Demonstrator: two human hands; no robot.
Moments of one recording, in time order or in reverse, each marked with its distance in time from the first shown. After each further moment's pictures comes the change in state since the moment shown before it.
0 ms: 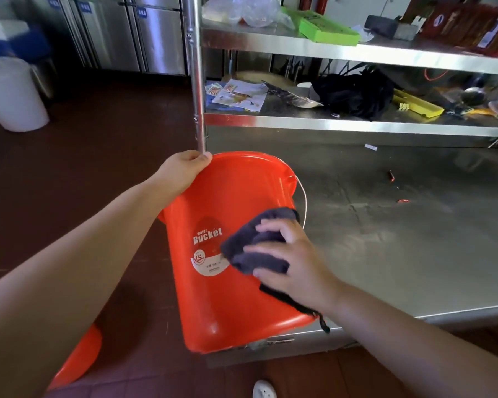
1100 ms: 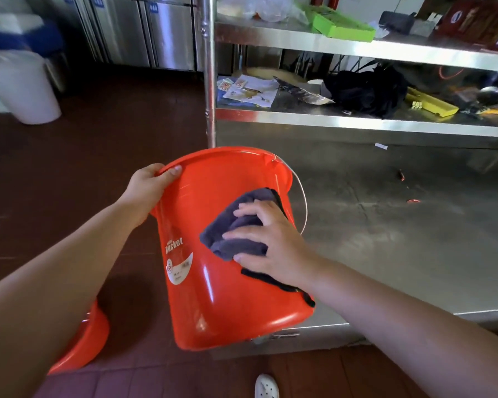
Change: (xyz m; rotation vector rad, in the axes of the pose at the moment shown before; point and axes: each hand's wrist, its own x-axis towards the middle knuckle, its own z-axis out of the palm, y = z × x) left_hand -0.028 -0.064 -0.042 -0.190 0.205 -0.057; right_hand 0.036 -0.019 0.020 -0.009 -0.034 -0.133
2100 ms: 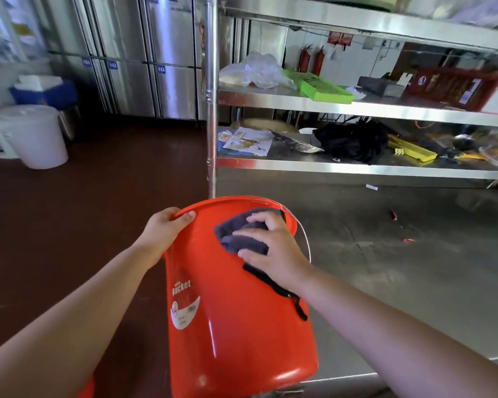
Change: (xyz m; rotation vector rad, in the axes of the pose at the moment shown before) left_hand 0.004 0.011 0.010 0.001 -0.038 0.016; right_hand 0.047 0.024 -0.014 0.014 0.130 0.169
